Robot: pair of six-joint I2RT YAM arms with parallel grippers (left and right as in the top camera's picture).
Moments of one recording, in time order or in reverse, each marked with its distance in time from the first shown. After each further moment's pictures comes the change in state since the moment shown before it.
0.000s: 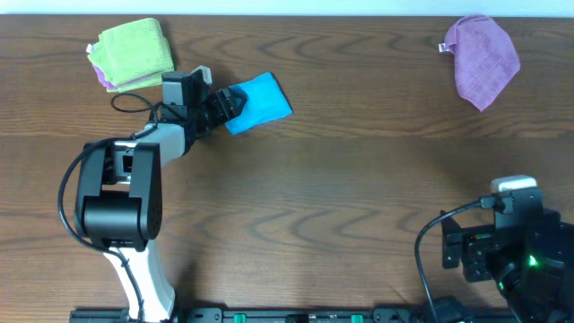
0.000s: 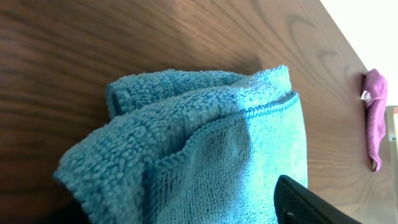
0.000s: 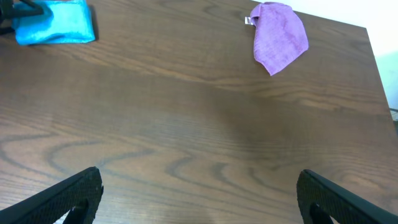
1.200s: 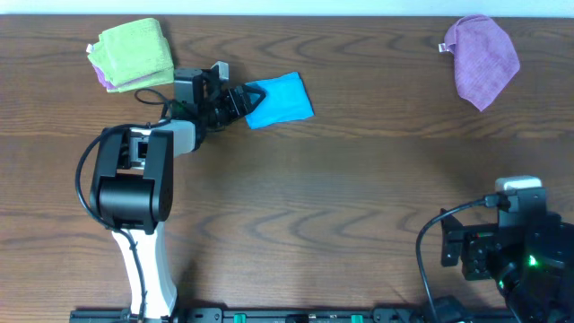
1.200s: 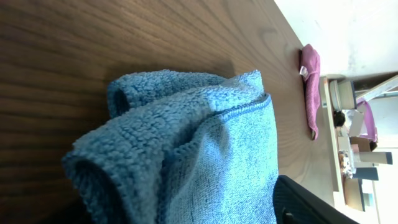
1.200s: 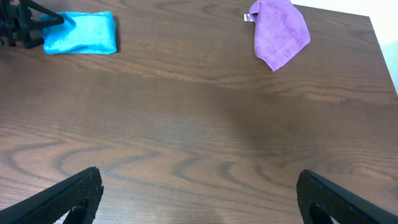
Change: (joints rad) left arm -0.034 0.133 0.068 0.150 0.224 -0.070; right arm 0.000 0.000 0.000 0.000 0.000 0.061
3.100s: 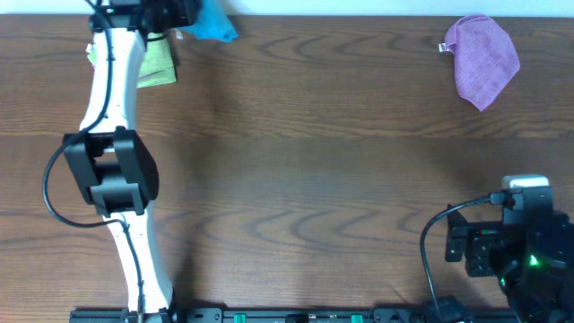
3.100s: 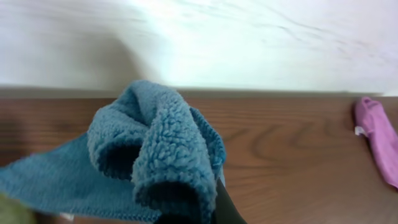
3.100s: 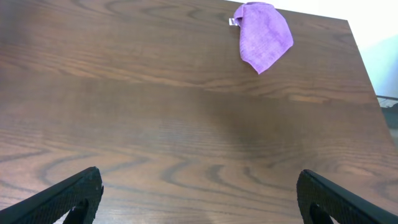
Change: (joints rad) left arm 0.172 0.137 1.091 -0.969 -0.186 0.524; right arm 0.000 0.001 0.000 0.015 0.056 0.001
